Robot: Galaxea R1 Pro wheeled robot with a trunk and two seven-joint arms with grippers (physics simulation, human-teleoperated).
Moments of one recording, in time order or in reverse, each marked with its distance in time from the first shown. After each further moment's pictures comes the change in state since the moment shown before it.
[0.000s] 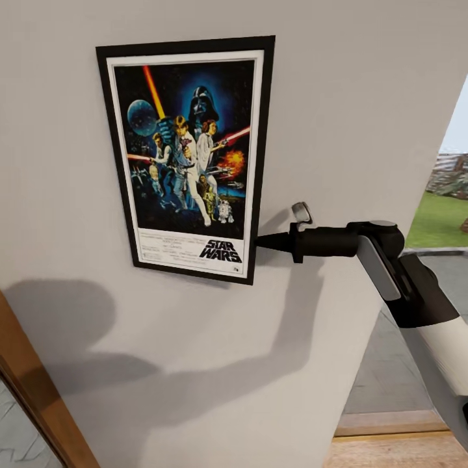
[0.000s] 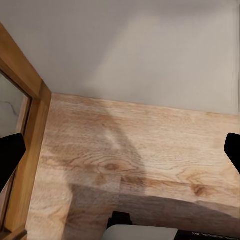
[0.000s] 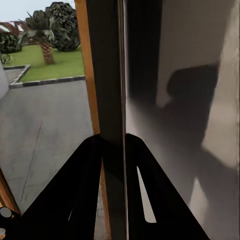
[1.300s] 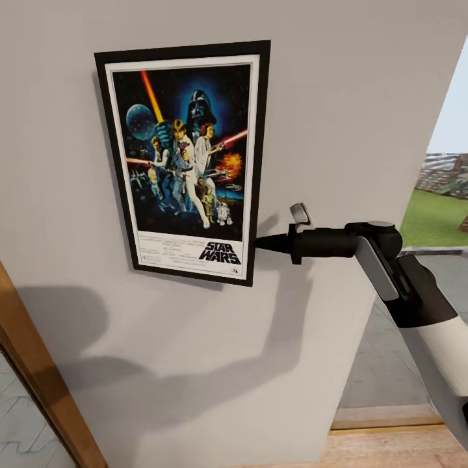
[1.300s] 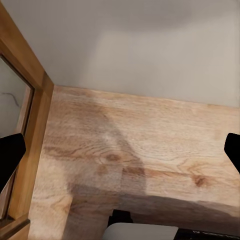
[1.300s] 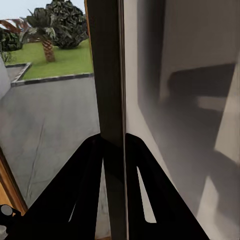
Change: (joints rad) left arm 0.000 0.002 0.000 0.004 0.000 0.003 0.001; right arm -0.001 0.001 0.011 0.006 0.004 0.001 0.001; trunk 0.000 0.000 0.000
